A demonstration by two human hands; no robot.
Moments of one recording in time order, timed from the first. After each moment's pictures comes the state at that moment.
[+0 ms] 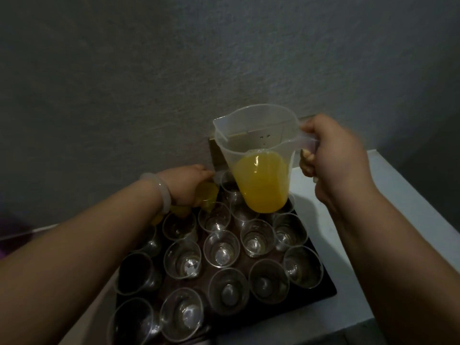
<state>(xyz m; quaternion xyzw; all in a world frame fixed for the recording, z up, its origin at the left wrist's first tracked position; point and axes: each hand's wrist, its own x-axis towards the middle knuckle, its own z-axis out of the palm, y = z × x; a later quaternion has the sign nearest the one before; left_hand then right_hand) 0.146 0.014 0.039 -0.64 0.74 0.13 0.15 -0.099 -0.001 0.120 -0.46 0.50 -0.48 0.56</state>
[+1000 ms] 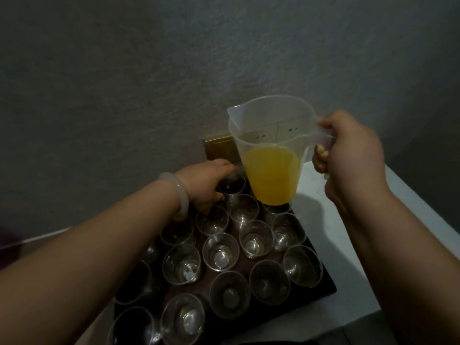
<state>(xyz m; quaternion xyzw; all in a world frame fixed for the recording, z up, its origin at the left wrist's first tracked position) 0.110 -0.002 0.049 -0.60 0.78 0.14 0.07 -0.110 -0.007 0.119 -0.42 0.51 -0.55 0.52</state>
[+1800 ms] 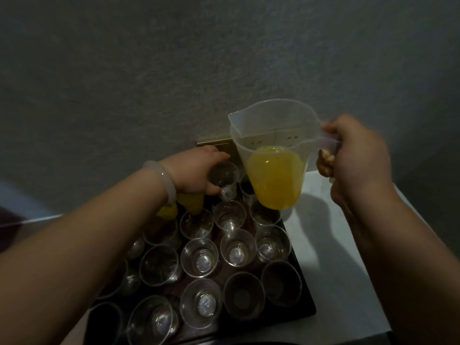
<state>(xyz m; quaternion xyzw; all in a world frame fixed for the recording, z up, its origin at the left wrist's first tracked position) 0.103 -0.018 0.069 -0.65 0.75 0.12 0.04 -0.135 -0.041 0.124 -0.46 0.48 -0.50 0.55</state>
